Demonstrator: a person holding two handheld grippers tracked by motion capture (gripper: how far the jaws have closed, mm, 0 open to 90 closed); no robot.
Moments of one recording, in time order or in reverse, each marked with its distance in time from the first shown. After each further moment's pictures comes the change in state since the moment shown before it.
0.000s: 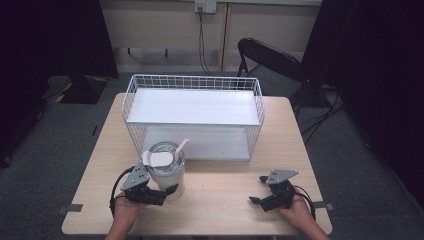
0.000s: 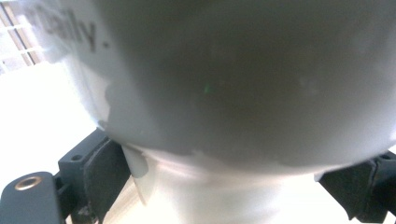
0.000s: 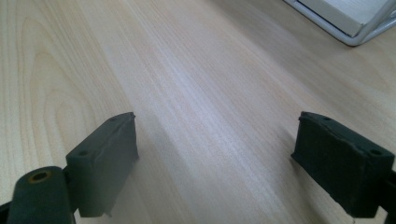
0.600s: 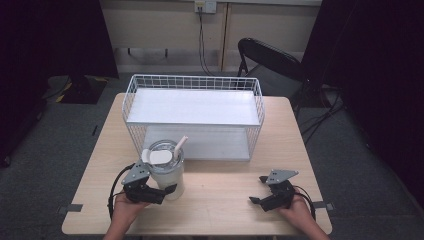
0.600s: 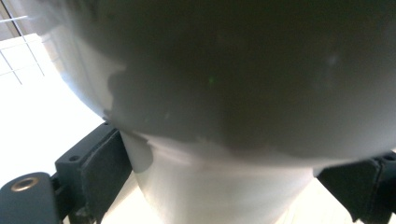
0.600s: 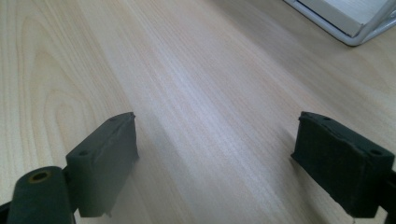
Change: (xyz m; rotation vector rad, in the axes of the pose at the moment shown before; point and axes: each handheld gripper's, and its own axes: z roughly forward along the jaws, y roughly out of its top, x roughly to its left) left arm 0.007 0.002 0.001 0.069 -0.021 -0.082; right arm 0.000 0.000 0.000 0.000 0.000 0.000
